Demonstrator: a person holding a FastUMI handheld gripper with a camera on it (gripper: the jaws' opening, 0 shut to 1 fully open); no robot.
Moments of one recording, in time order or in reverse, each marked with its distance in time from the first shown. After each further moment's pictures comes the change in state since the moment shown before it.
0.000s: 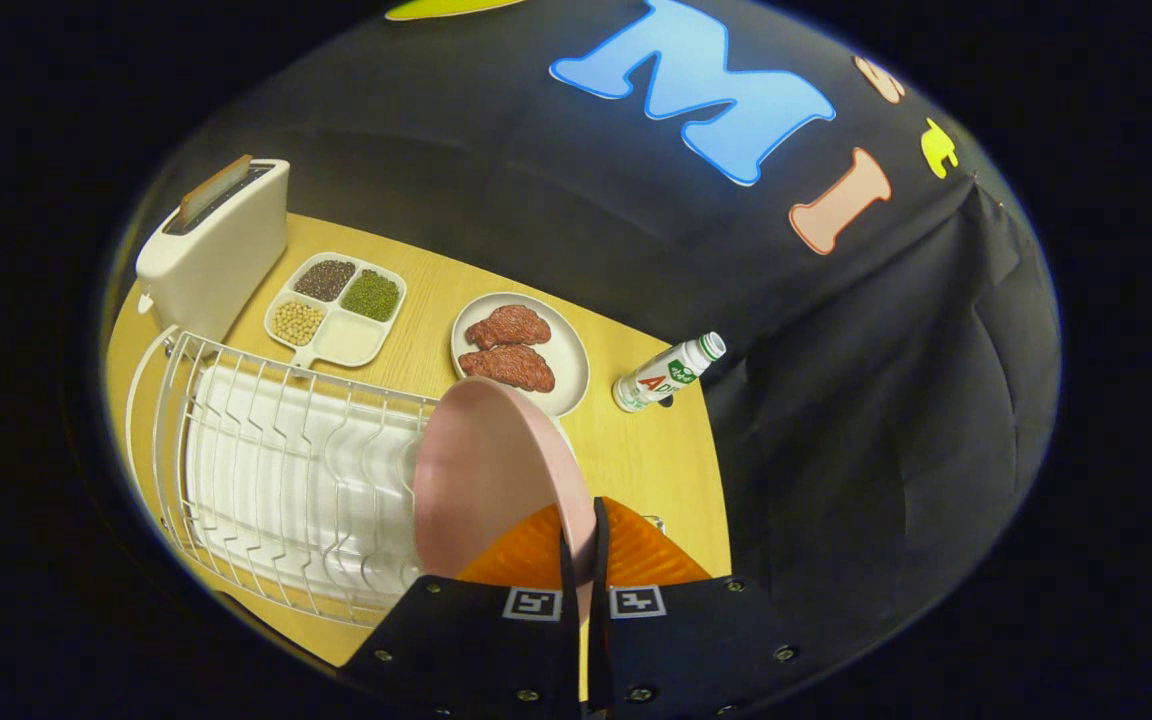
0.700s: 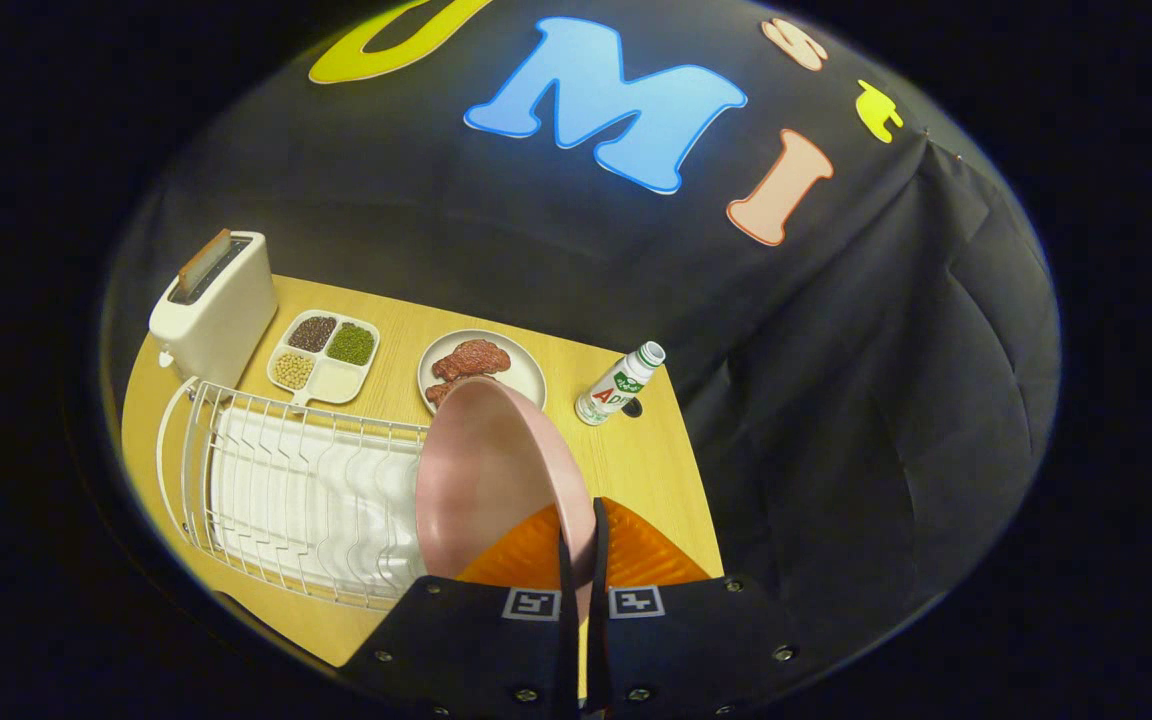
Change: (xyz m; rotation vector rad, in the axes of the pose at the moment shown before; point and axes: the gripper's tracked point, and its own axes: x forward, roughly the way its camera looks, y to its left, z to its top) arm -0.042 -0.088 -0.020 0.166 -0.076 0.085
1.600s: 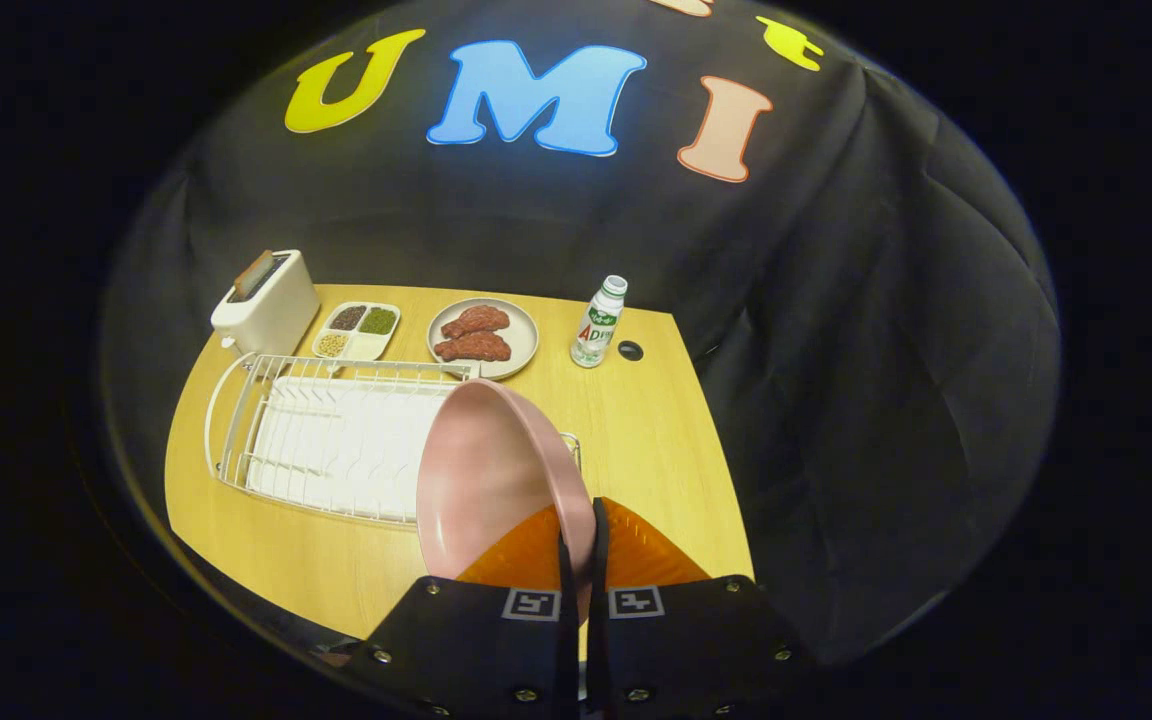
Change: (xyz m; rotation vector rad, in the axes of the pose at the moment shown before) arm -0.034 -0.078 -0.117 0.139 0.024 0.260
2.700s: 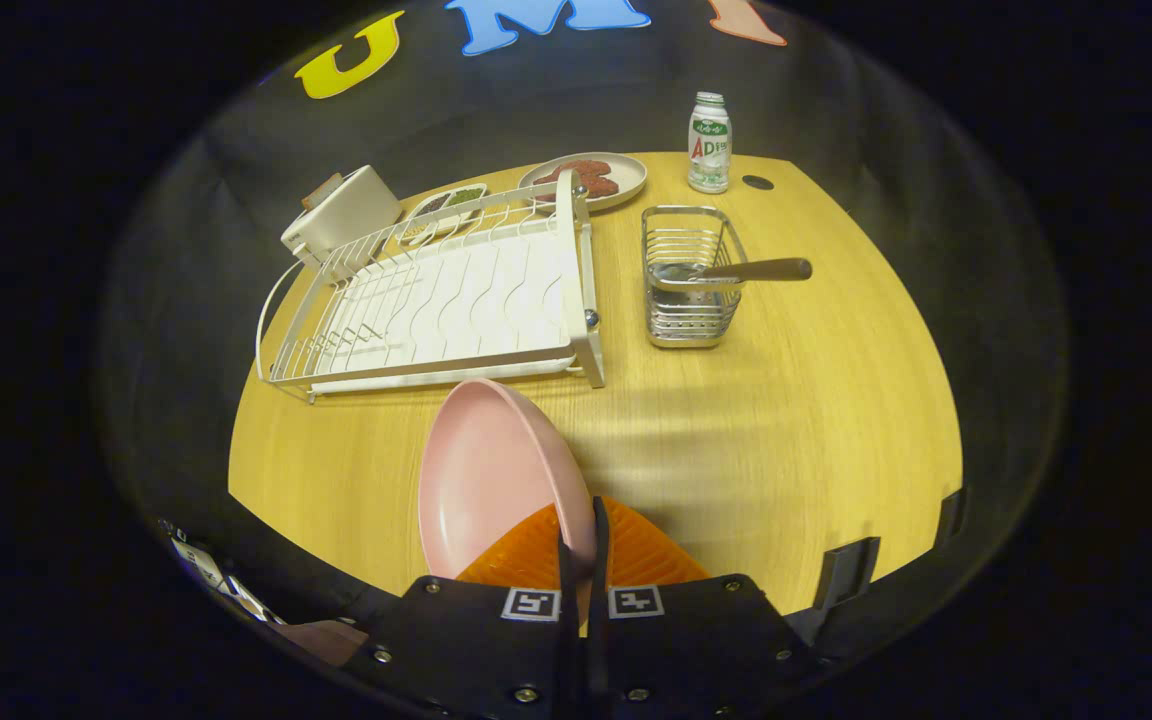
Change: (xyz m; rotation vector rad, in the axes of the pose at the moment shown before) arm 0.089 0.097 -0.181 0.121 0.225 0.405
